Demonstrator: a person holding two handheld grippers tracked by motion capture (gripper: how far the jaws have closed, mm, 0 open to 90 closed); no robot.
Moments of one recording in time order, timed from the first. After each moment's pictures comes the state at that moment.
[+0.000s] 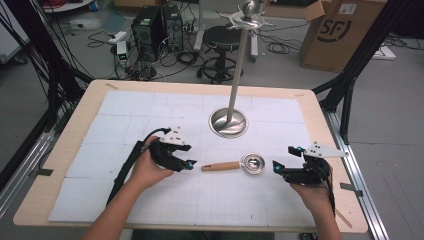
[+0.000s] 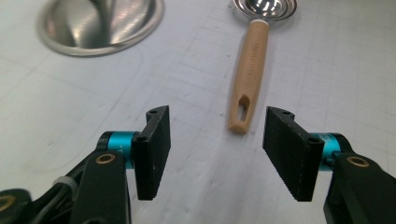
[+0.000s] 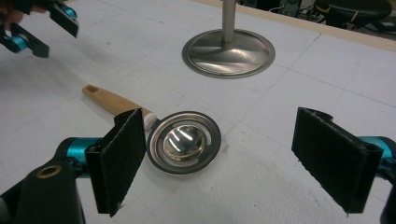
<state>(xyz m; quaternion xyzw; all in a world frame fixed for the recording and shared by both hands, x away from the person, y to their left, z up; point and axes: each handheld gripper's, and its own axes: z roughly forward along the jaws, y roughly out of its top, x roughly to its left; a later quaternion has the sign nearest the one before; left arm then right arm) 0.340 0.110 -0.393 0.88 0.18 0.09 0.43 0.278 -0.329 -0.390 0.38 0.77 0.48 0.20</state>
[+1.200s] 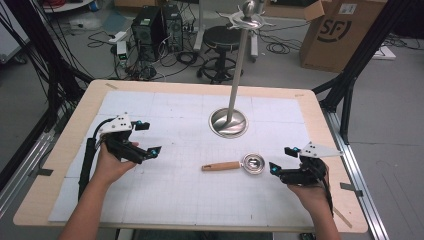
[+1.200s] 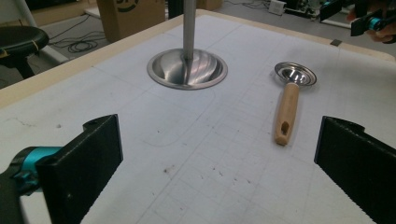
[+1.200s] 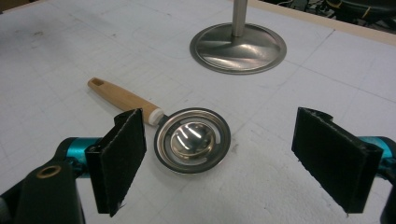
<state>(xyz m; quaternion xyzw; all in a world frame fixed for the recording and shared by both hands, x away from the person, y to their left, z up) 0.344 0.206 -0.377 0.79 0.23 0.13 0.55 0.280 -0.320 -0.392 0.37 0.78 0.47 0.19</state>
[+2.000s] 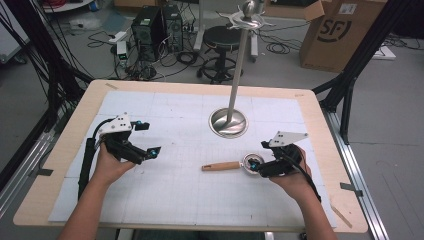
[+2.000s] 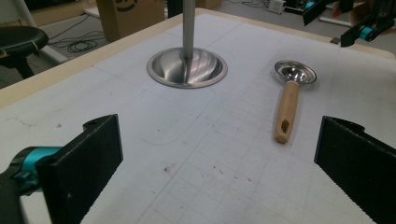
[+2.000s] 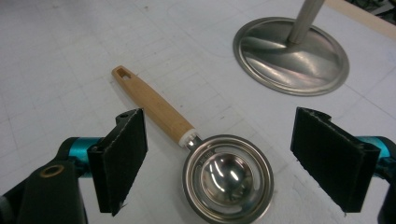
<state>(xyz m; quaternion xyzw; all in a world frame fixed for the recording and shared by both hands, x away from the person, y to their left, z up) 0.343 0.208 -0.375 0.79 0.23 0.13 0.55 0.311 -0.261 -0.377 0.29 0.85 0.41 0.16</state>
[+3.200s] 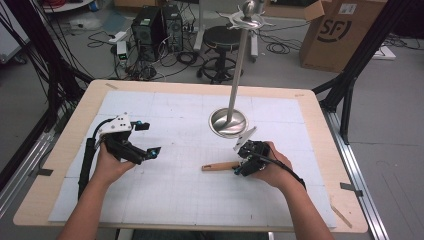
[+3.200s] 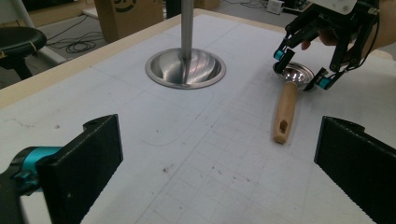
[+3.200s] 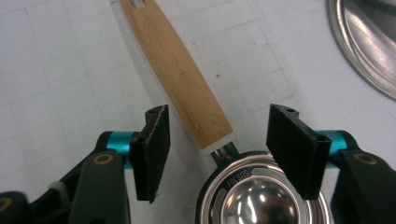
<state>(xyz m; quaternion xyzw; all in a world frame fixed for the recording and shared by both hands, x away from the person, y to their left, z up) 0.343 0.208 -0.376 0.79 0.23 0.13 0.55 0.348 -0.194 -0.404 0.19 0.95 0.23 0.09</state>
